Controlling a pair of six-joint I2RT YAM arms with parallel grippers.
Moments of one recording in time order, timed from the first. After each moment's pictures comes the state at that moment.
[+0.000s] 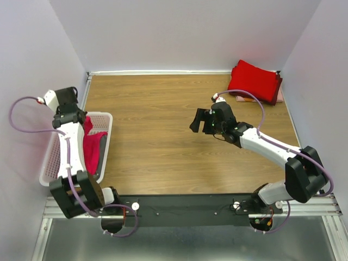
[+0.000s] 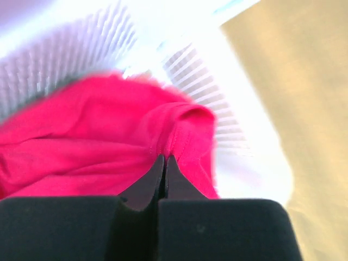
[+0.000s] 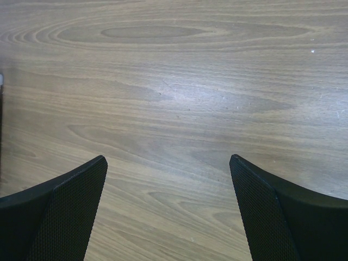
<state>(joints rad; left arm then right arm) 0.34 1.32 1.11 -0.61 -0.33 -0.63 0.60 1.43 0.91 -0.12 0.04 0.58</state>
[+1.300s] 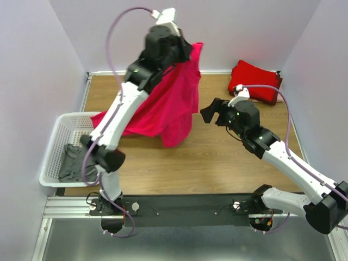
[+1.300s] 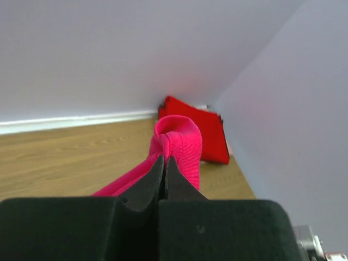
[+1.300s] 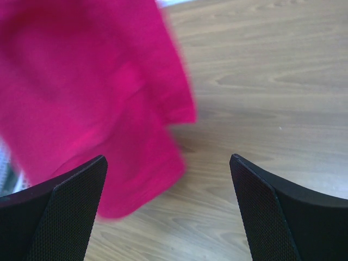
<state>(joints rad) -0.60 1.77 2.26 -0.53 -0.13 -0.47 0.60 1.10 0.95 -0.13 0.15 0.51</state>
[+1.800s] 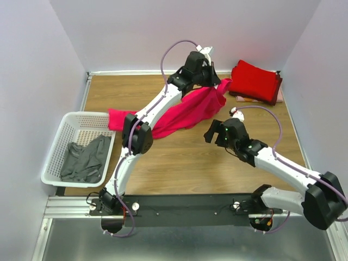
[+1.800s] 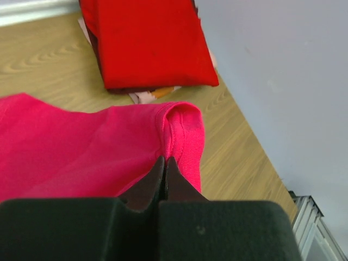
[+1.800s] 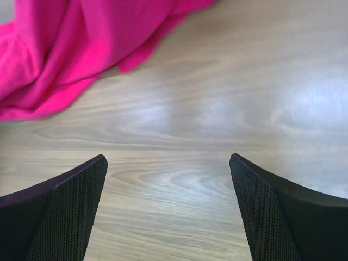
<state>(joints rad) -0.64 2.36 2.43 -0.38 0.28 -0.55 0.60 1.10 0.65 -0.14 0.21 0.65</state>
